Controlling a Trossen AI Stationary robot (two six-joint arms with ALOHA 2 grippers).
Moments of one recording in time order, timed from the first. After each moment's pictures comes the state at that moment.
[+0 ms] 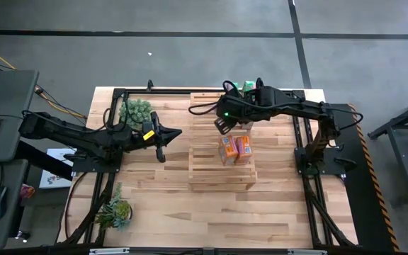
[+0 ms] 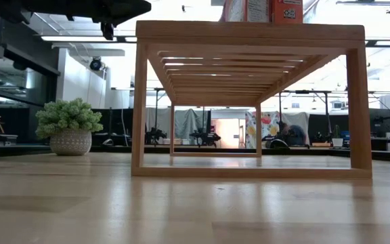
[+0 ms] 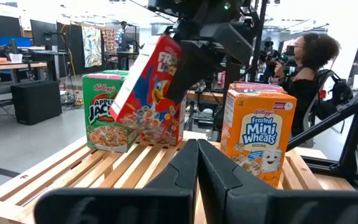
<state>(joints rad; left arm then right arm) -0.11 0.96 0.45 0.60 -0.35 -0.02 -0.06 1.79 2.06 -1.46 0.40 0.76</state>
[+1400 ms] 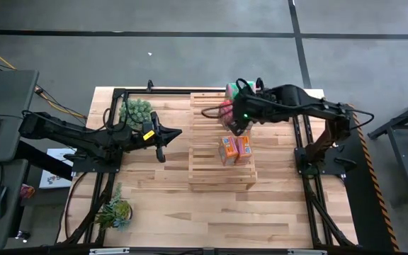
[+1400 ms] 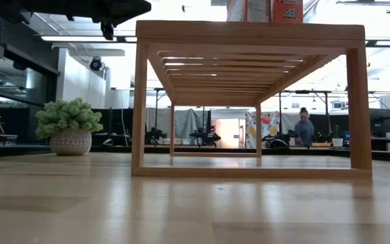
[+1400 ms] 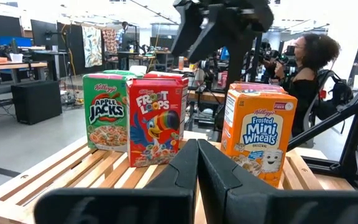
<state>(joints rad) -0.11 0.96 0.45 0.60 -0.35 -0.02 0.00 1.70 2.12 -1.55 0.47 0.67</state>
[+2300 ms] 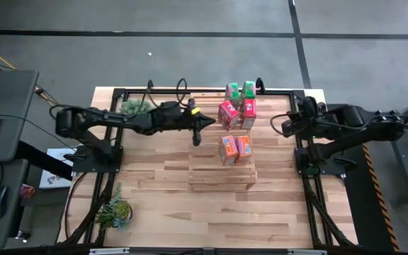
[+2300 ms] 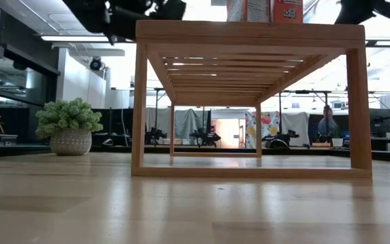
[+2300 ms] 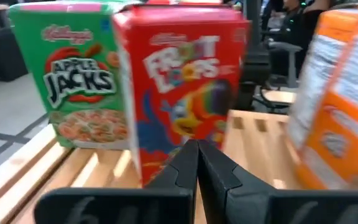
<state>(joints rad) 0.21 1.53 0.89 0.46 0.03 0.00 0.16 0.85 1.16 -1.41 0.79 1.03</state>
